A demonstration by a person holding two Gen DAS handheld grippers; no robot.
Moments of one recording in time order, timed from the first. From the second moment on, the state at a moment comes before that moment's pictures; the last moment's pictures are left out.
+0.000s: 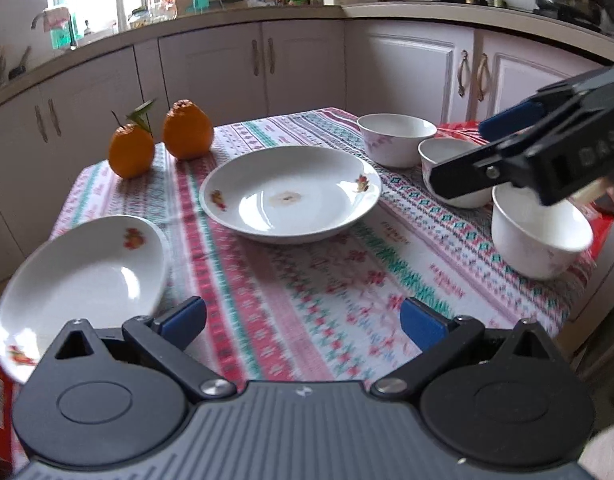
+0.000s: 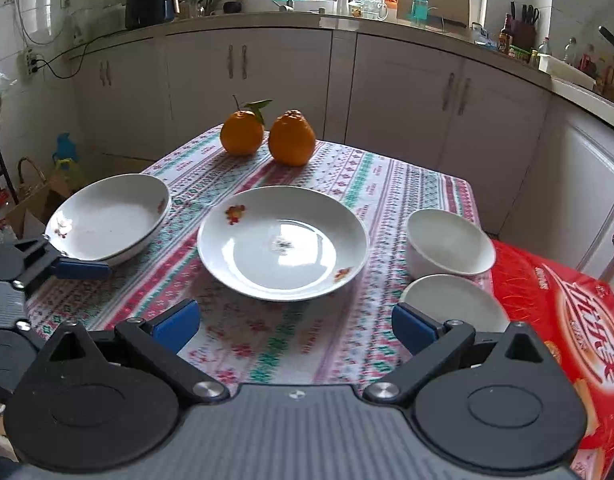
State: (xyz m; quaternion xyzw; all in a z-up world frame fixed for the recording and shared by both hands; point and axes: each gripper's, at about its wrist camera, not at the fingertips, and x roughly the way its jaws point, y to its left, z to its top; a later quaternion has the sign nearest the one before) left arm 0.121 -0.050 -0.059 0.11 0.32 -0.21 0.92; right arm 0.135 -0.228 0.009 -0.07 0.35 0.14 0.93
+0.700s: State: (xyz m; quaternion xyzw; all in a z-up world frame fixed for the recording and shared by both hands) left arm 0.198 -0.093 -0.093 0.08 0.38 -0.16 0.91; right arm 0.235 -0.255 0.032 -0.08 0.38 0.22 0.89
